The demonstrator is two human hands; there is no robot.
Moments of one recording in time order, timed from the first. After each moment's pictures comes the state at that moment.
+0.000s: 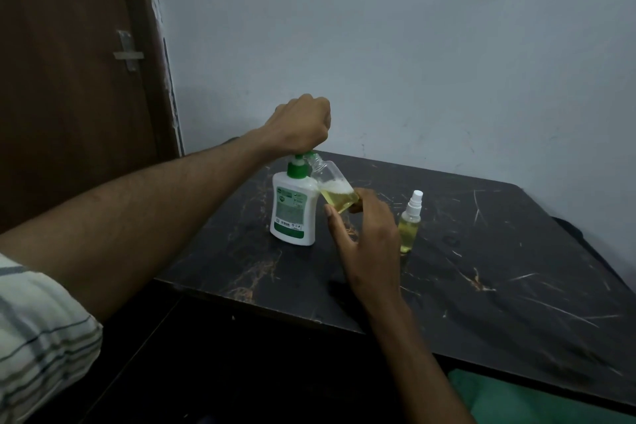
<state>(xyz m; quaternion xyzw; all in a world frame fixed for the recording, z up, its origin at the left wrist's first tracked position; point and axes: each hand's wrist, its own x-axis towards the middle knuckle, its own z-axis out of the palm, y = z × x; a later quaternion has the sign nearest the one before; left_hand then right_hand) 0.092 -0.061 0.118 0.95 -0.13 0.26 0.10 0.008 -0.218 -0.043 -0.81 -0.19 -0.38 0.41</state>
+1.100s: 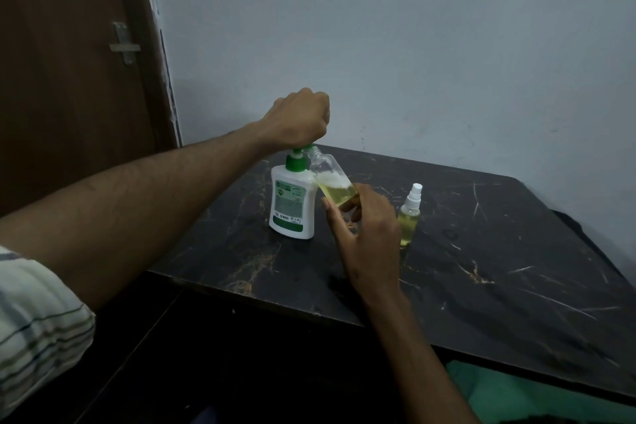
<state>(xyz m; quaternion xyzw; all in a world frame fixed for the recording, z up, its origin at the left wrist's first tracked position) 0.089 -0.063 0.118 0.95 -0.13 0.26 0.09 0.005 -0.219 -0.042 -0.81 -0.19 -0.40 0.40</state>
